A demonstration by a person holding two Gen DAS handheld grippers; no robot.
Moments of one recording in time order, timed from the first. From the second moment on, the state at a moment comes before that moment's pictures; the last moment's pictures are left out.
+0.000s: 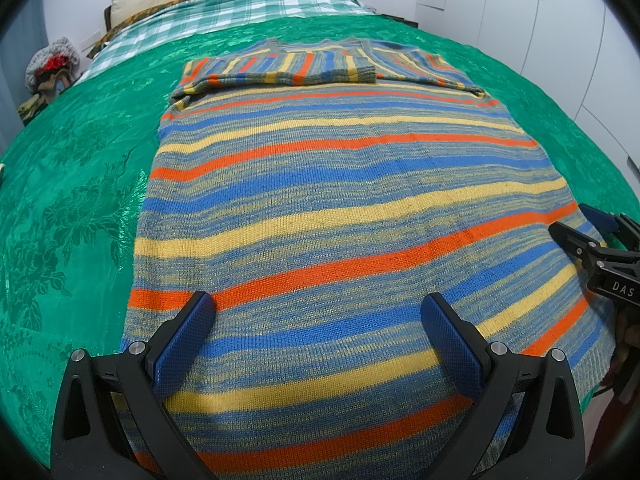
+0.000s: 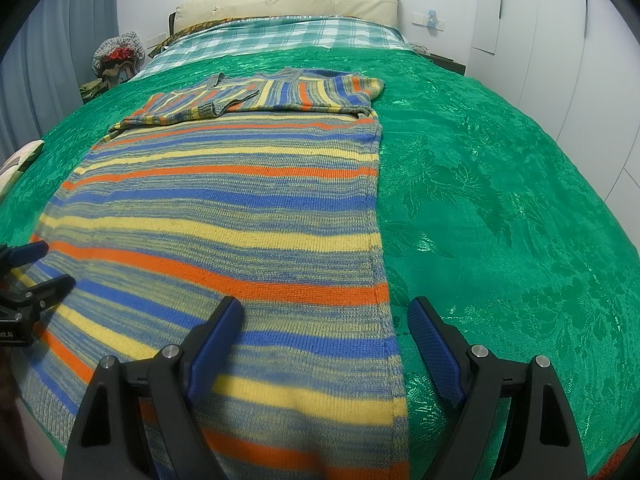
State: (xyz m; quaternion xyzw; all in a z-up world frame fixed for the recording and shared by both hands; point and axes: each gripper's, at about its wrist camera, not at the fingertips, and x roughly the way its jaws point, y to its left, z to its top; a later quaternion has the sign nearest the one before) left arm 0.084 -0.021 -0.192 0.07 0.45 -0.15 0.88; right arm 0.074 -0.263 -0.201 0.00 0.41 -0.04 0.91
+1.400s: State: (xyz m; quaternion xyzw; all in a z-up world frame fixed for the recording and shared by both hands) left arm 0.061 0.063 -0.173 0.00 0.60 -0.15 0.78; right arm 0.029 -0.341 -0.190 0.19 0.62 0.14 0.75
